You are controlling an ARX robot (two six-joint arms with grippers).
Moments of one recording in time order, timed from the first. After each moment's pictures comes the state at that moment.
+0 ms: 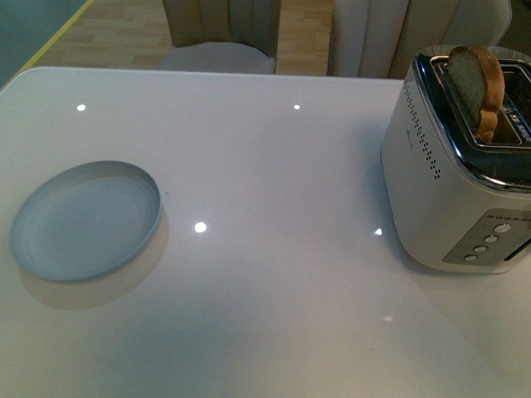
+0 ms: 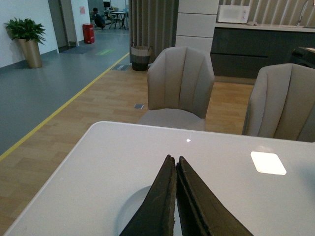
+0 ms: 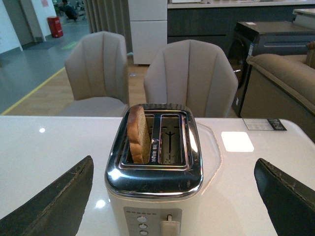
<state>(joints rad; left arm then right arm) 0.00 0.21 0.01 0.21 0.00 -0.01 0.00 0.01 0.02 0.00 0.00 0.00</state>
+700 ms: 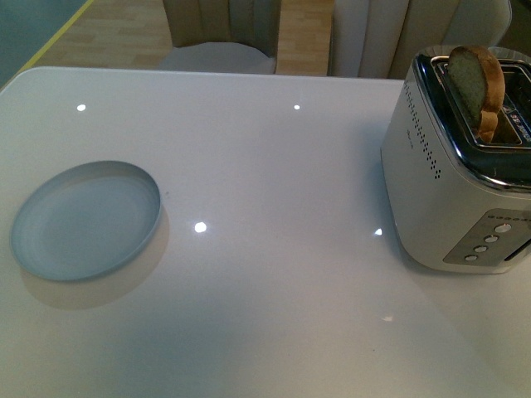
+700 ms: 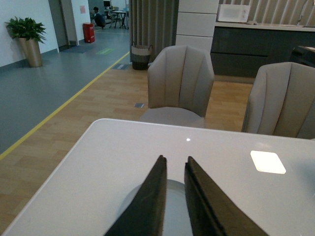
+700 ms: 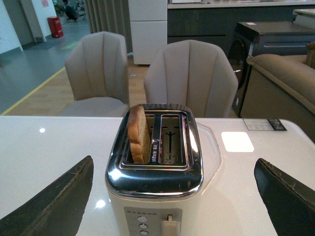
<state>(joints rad) 0.00 0.01 0.01 0.00 0.00 -0.01 0.00 0.01 0.02 0.00 0.00 0.00</state>
